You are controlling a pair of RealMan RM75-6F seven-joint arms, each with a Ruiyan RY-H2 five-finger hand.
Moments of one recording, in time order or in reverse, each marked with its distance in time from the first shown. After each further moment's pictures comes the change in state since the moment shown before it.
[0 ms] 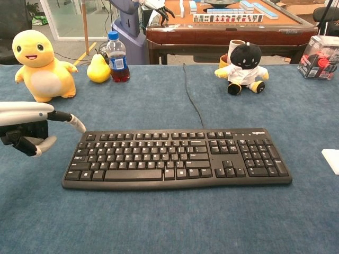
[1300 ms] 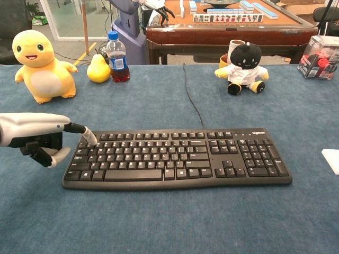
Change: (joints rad) left arm -0.103 -0.066 0.066 0.005 -0.130 0.031 0.058; right arm -0.001 0.006 0.002 -0.003 0.005 -0.006 0.004
